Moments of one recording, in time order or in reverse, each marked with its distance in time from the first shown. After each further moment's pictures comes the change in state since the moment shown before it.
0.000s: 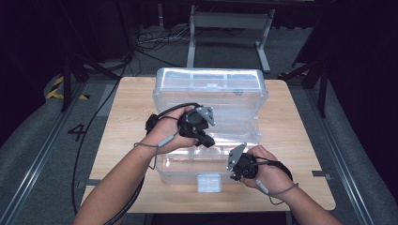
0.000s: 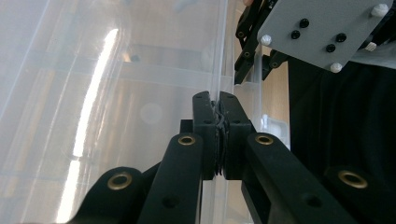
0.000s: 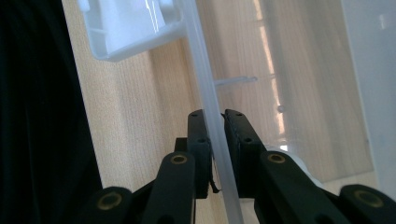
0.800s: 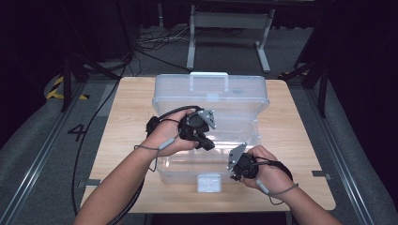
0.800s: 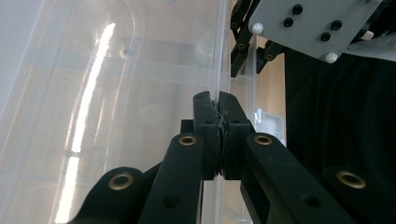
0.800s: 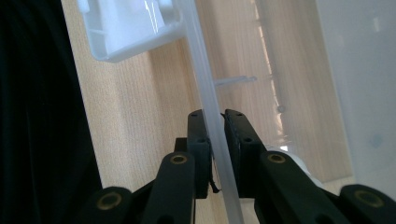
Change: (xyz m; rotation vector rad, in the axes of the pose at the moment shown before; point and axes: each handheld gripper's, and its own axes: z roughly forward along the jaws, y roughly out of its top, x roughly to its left) left arm -0.005 -0.001 0.004 0.027 -0.011 0.002; right arm -0.001 0.000 0.000 -0.010 0.000 -0.008
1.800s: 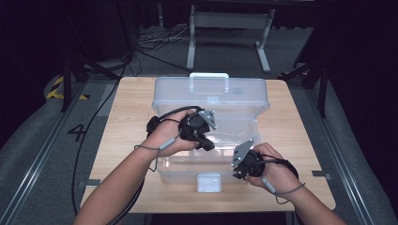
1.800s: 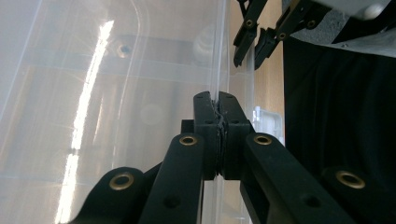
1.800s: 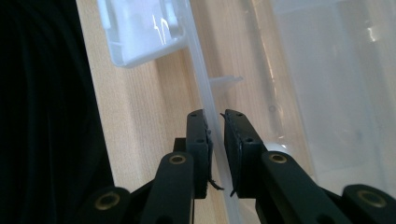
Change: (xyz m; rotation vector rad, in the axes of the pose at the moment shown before) left arm 0.000 0.001 0.001 0.014 -0.005 0.006; right arm 0.001 -0.003 -0.023 -0.052 -0.001 0.027
